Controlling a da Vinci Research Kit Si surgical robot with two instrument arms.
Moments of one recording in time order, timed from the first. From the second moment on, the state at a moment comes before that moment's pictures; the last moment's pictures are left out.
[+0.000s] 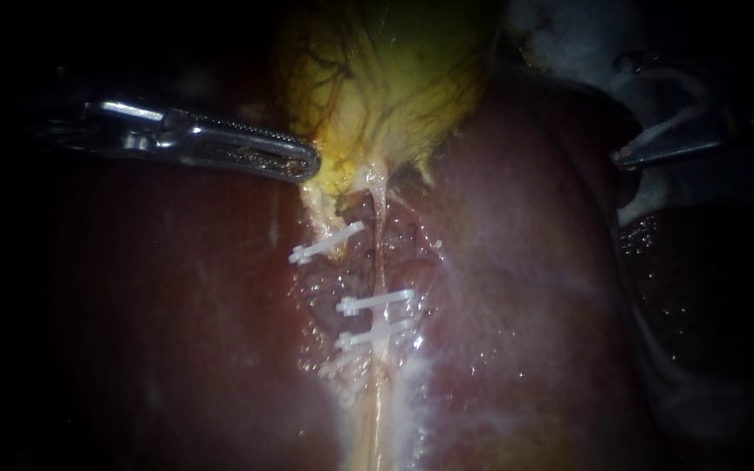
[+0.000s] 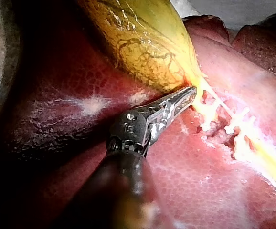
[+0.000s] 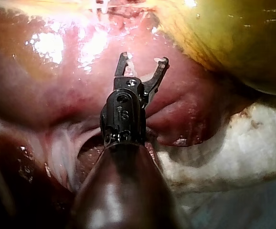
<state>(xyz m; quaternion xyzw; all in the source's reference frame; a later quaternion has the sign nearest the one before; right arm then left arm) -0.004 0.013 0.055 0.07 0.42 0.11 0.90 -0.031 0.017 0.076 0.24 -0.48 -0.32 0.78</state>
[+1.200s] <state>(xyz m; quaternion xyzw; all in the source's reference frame) 0.000 0.011 0.055 0.18 0.47 0.12 0.86 -0.024 0.021 0.068 0.22 -0.49 -0.35 0.77</state>
